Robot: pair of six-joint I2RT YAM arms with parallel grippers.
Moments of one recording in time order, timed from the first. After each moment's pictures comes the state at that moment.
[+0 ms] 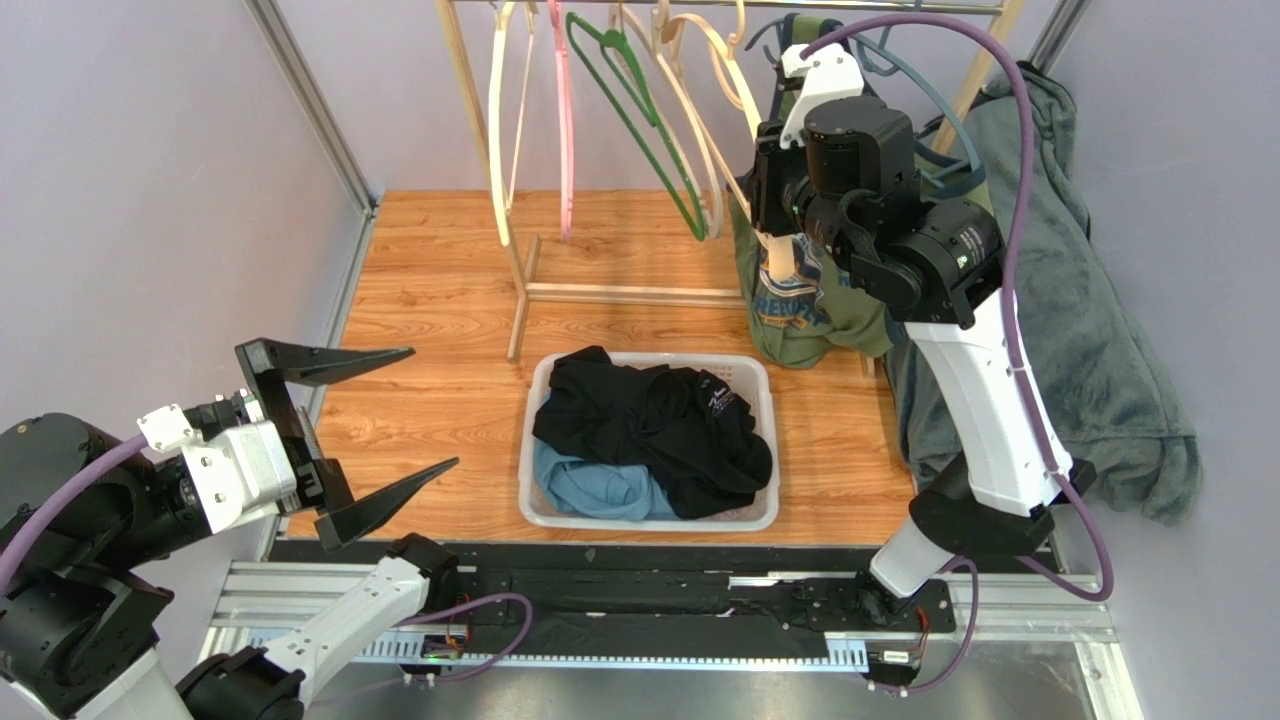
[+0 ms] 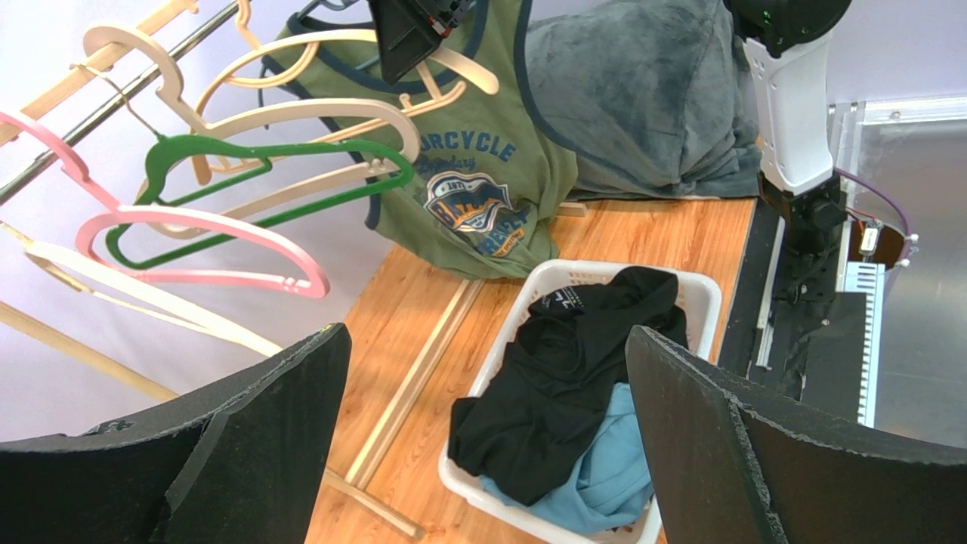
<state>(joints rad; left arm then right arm) -0.45 0.78 1.94 -1.13 0.67 0.39 0.71 1.63 2.42 -1.14 0.41 0.20</state>
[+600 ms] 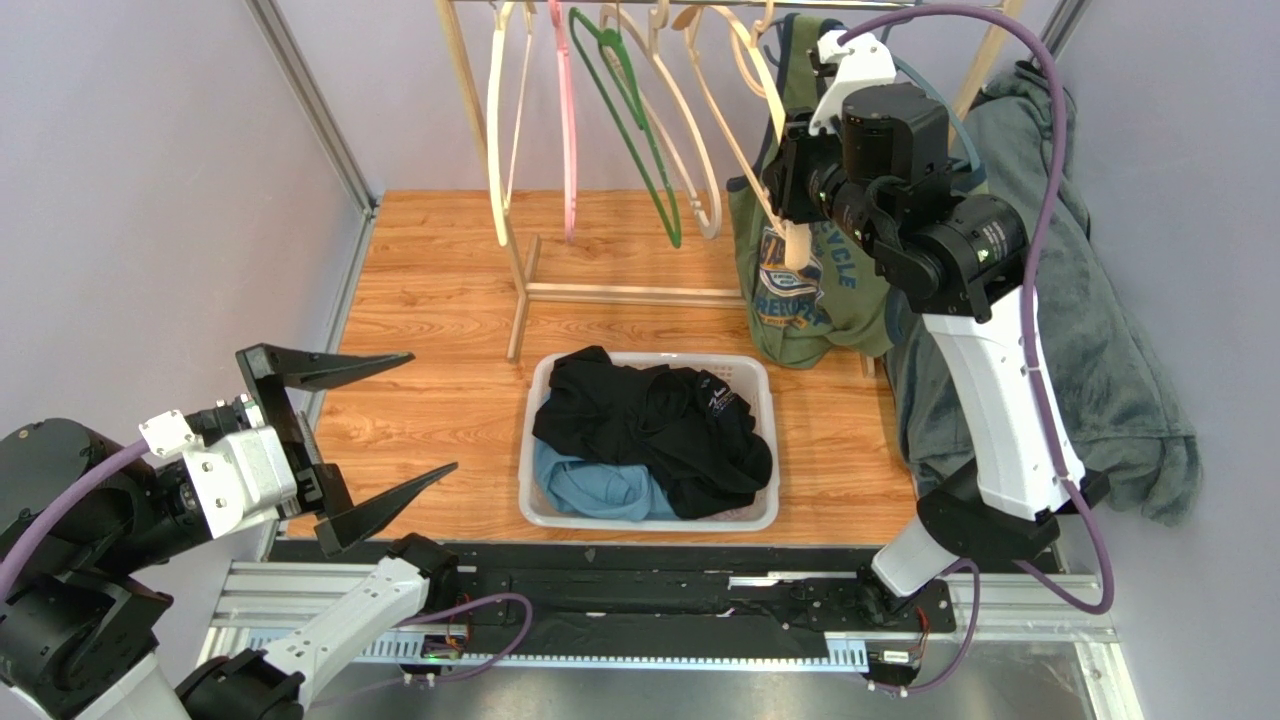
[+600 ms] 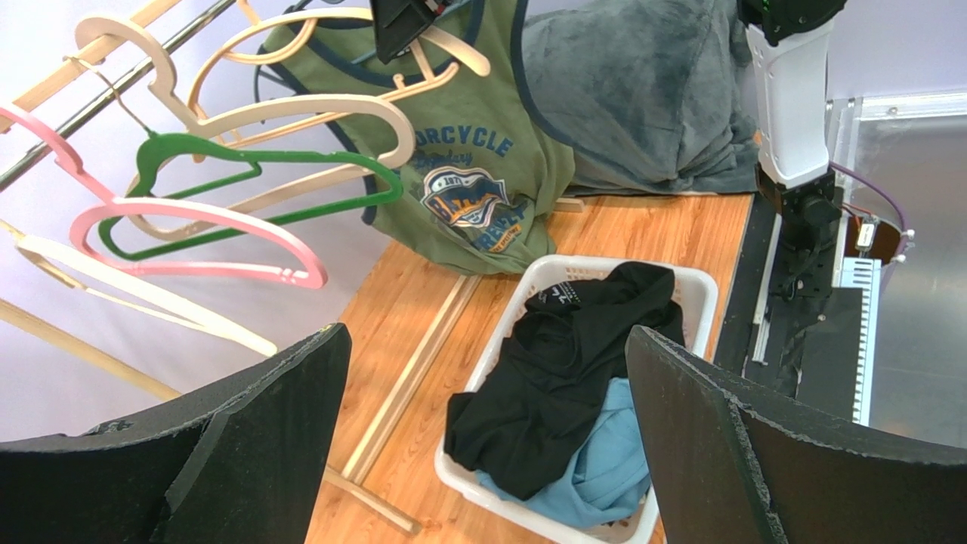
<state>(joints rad) -0.45 0.77 1.93 -1.14 0.67 0.40 0.60 1.60 2.38 -1.10 0.31 0.21</state>
